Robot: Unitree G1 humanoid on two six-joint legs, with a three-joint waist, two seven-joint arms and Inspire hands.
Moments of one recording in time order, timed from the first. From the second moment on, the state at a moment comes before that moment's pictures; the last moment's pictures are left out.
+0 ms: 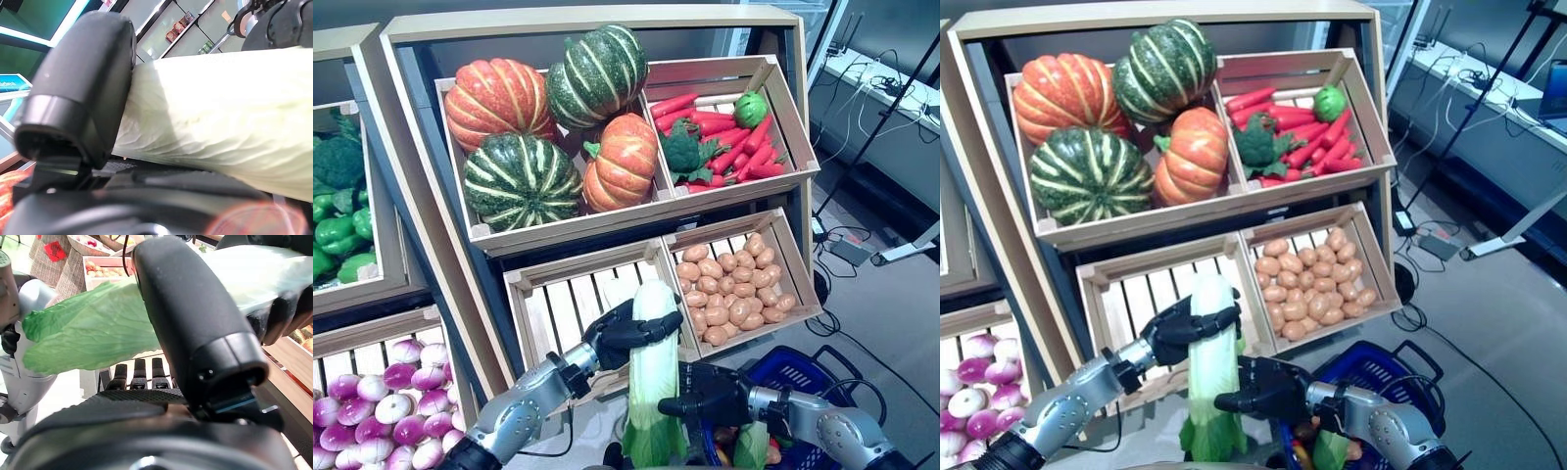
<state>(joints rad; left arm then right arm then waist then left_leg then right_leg) 0.00 0.60 -0.46 -0.06 -1.12 0.16 -0.37 0.07 -0.62 0.40 0.00 0.96 0.59 0.53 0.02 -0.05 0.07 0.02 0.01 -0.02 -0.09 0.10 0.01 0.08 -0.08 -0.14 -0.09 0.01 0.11</state>
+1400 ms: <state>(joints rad) 0.01 0.52 -0.48 -0.05 -1.15 0.17 -0.43 0.07 -0.61 0.48 0.03 0.95 0.59 0.70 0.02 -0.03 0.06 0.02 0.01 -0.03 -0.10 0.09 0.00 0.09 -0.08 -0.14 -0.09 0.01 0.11</state>
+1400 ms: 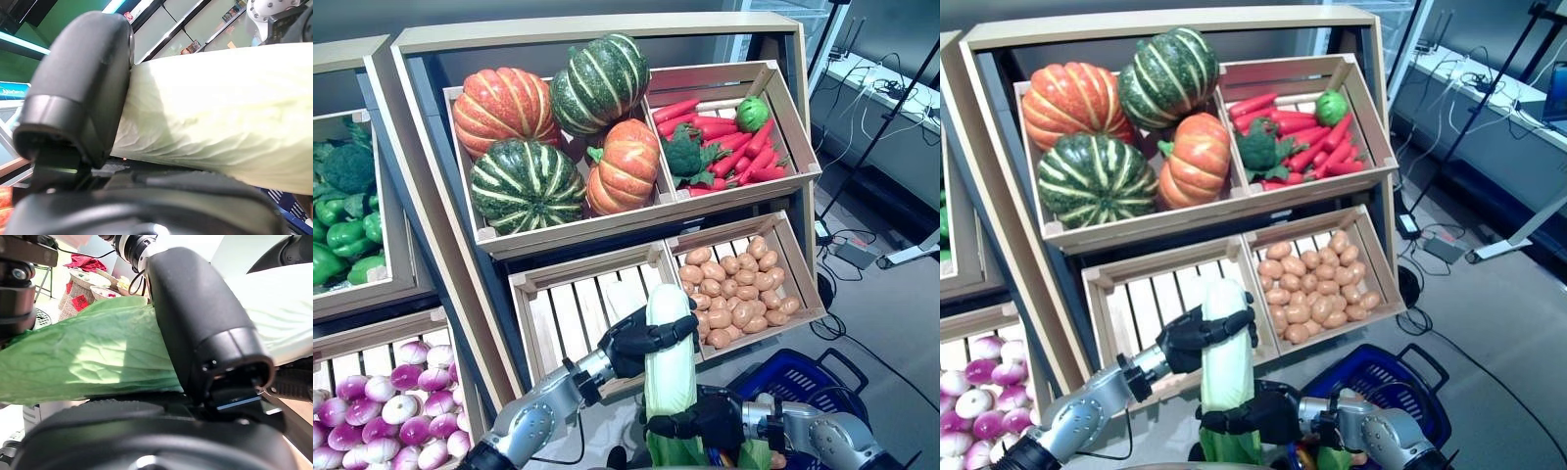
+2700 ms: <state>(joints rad) 0.14 0.45 -0.21 -0.06 -1.00 -0.06 -0.16 0.22 -0.42 0.14 0.08 1.29 0.13 0.39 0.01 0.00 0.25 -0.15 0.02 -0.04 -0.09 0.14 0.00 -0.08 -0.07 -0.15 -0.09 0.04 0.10</state>
